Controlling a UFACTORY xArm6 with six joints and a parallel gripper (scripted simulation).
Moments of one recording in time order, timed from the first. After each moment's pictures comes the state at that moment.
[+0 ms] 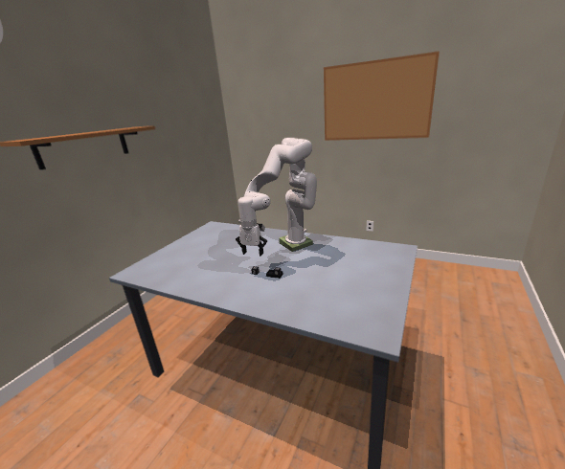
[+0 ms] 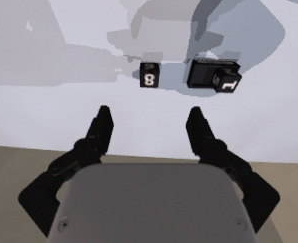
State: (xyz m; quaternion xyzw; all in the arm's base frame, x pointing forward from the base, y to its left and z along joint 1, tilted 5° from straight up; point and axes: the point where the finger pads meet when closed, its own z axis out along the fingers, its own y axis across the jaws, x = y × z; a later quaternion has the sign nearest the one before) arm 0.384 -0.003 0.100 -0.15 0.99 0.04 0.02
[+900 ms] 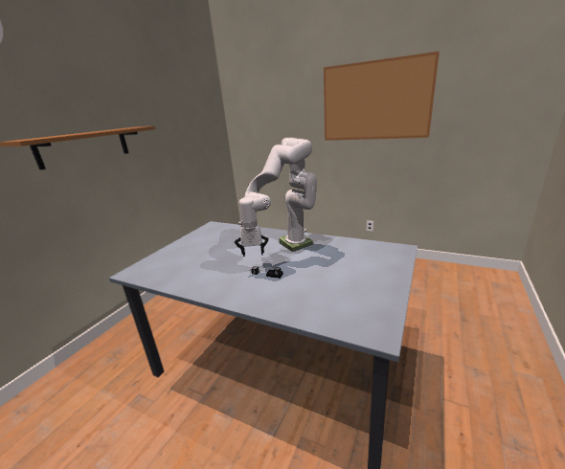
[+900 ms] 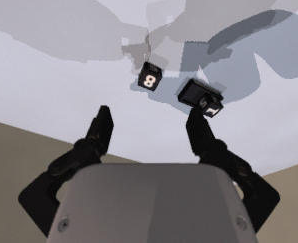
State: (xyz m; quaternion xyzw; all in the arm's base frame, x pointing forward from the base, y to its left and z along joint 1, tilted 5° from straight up) arm 0.384 -0.002 0.097 -0.34 0.94 0.03 0.02
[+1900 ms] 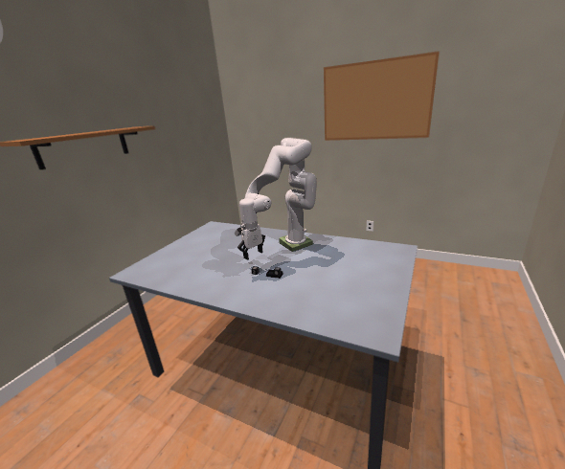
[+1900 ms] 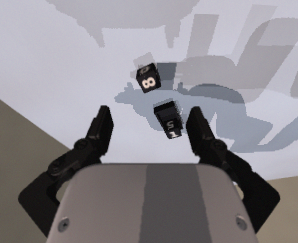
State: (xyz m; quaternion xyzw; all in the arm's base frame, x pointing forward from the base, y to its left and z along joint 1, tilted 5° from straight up) arm 0.383 -0.001 0.091 -0.65 0.76 0.01 0.03
